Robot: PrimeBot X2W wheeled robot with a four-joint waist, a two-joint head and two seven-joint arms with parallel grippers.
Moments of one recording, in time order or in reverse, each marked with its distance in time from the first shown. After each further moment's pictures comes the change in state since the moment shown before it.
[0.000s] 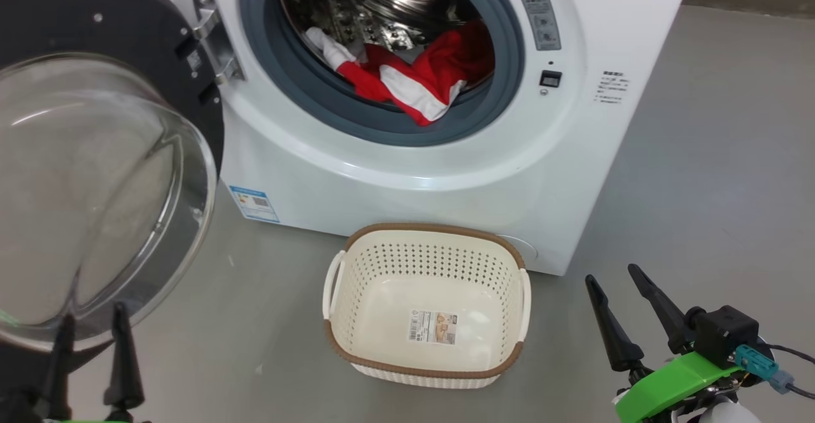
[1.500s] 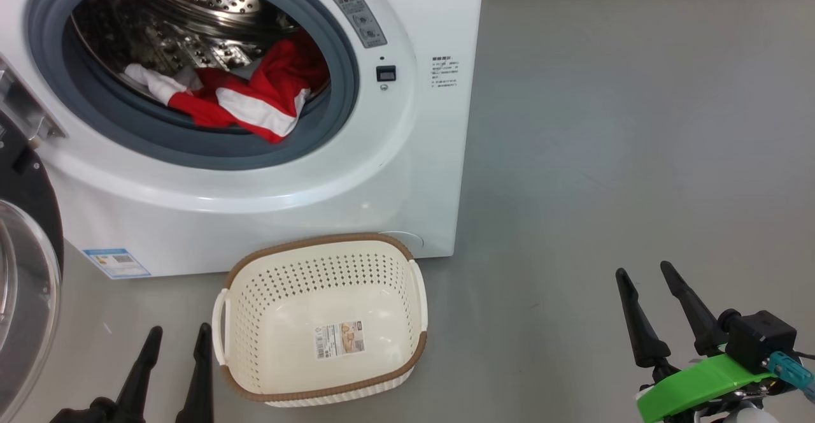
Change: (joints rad) left arm 0.093 0.023 -0.217 -0.095 -0.052 0.000 0.000; right arm 0.040 0.020 -0.100 -0.044 0.000 0.000 -0.007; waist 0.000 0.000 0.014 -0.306
